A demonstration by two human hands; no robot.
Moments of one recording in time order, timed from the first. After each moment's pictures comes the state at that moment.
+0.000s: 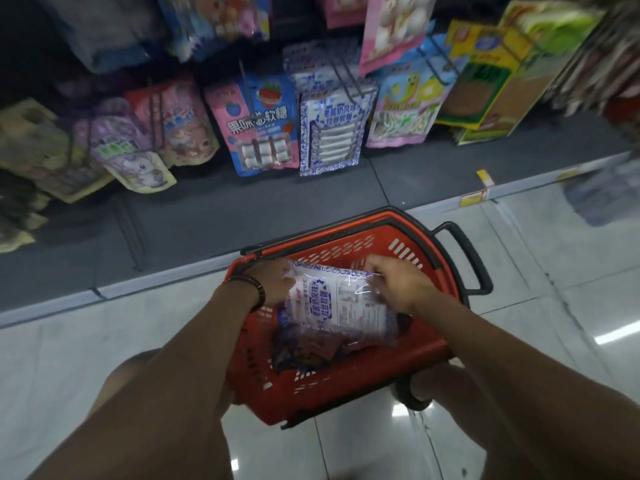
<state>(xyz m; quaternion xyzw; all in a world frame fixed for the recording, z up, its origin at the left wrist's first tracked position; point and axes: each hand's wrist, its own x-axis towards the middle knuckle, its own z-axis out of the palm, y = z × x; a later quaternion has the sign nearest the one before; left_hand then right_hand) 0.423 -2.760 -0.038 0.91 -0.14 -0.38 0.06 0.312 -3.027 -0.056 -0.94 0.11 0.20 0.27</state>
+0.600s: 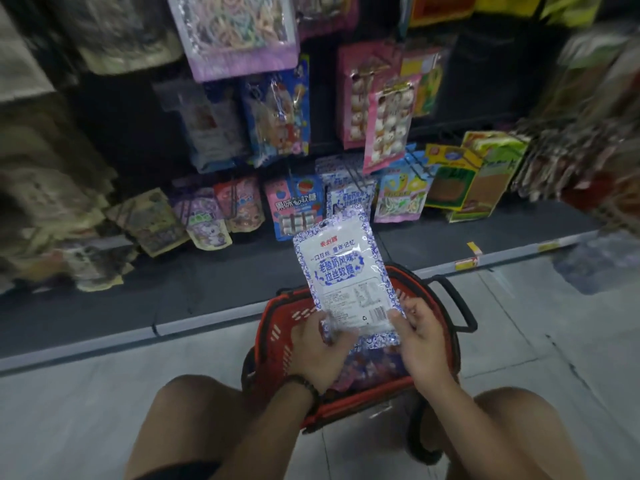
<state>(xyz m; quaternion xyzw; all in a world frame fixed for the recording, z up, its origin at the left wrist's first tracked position) 0.232 -2.773 0.056 0.84 0.03 -0.18 0.51 0.184 -2.960 0.051 -0.72 0.18 -0.15 0.65</state>
